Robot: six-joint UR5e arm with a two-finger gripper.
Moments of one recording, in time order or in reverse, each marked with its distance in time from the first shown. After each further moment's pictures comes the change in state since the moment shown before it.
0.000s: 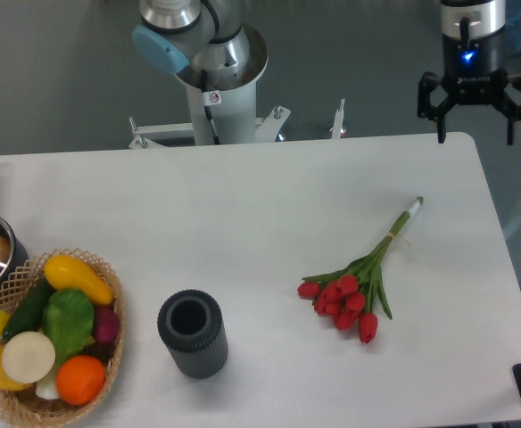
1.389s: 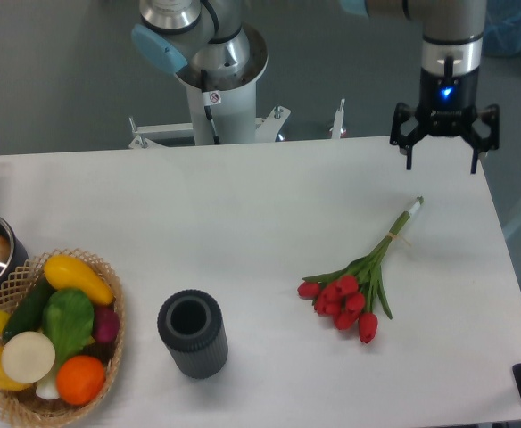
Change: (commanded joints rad) arm -0.055 -0.124 -0.106 0.008 -0.022 -0.066
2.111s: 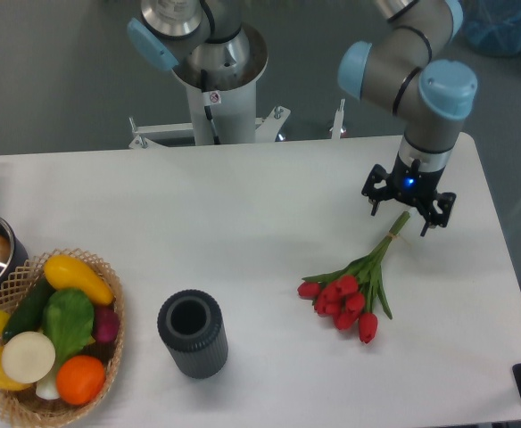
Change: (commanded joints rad) arm -0.061 -0.213 0.005 0.011 0.083 0.117
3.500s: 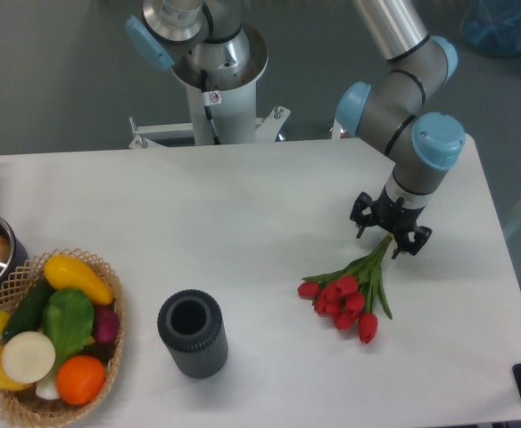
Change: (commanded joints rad) arm -0.026 -0.065 0.000 0.005 -0.002 0.025
